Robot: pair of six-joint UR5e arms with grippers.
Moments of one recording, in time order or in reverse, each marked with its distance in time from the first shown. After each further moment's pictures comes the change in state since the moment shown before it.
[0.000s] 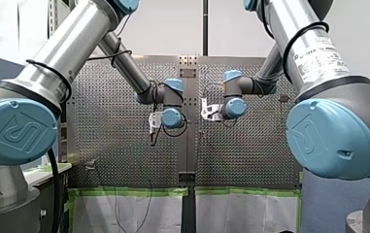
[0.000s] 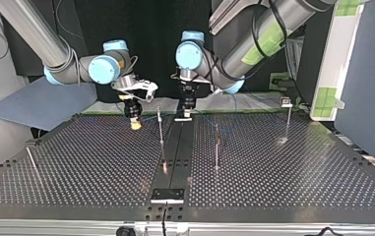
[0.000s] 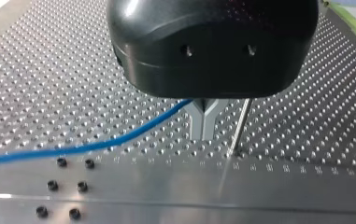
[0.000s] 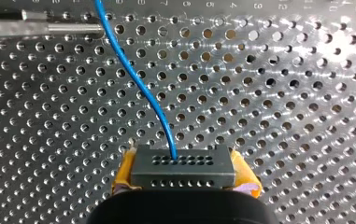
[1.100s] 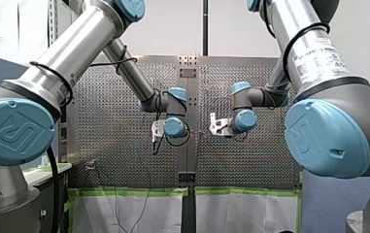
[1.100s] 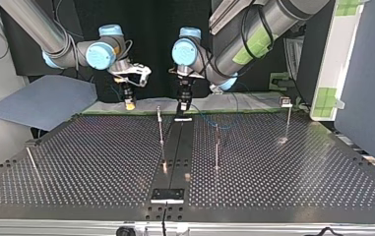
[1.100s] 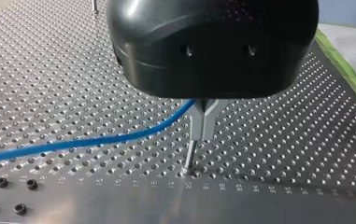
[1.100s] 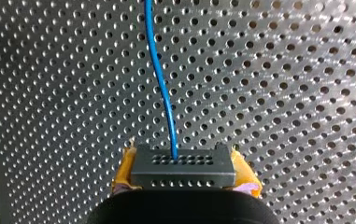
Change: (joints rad) left arm -0.025 -0.067 -0.002 0.022 -0.003 0.000; right arm -0.053 -0.004 0.178 -0.058 0.002 -0.014
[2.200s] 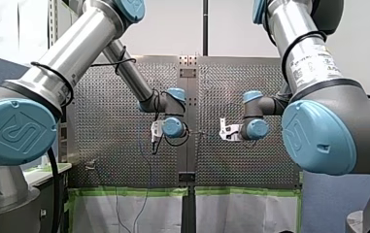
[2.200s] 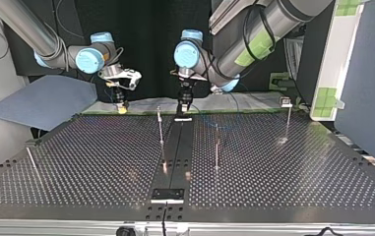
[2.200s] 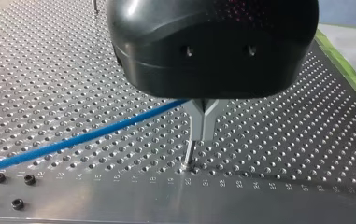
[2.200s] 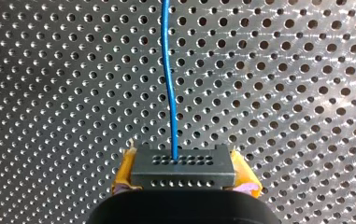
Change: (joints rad) left arm 0.016 -0.002 0.002 -0.001 0.027 0.001; right arm -0.102 0.062 -0.002 -0.106 -0.130 0.011
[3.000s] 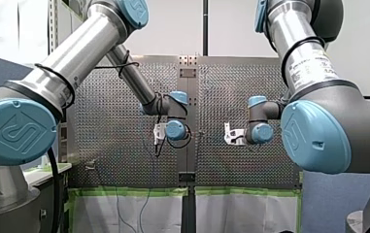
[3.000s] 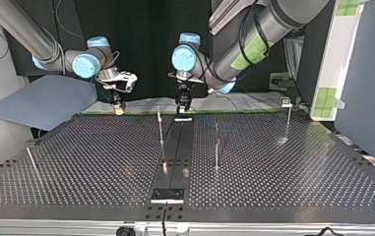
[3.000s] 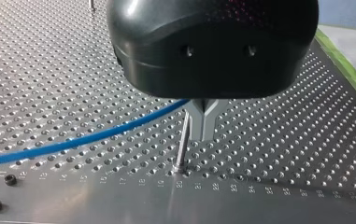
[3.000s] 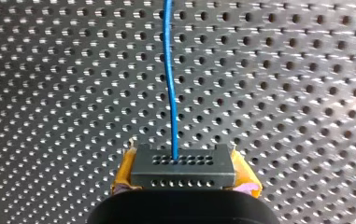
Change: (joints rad) left arm -0.001 -0.045 0.046 -0.003 0.009 -0.016; right arm -0.044 0.059 -0.040 0.010 -0.046 -0.029
